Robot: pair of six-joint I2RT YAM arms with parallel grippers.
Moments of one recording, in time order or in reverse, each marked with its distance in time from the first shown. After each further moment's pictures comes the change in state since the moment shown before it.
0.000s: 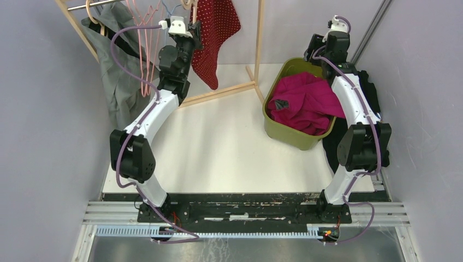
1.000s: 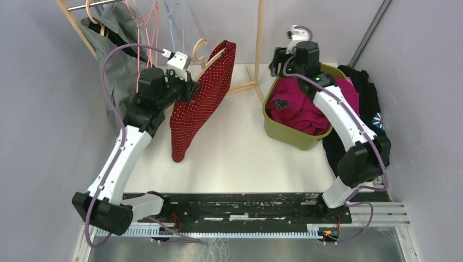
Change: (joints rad) left arm 0.000 -0.502 -0.227 -0.980 0.290 0.058; right arm 0.230 -0.140 -0.135 -0.021 -0.041 -0.052
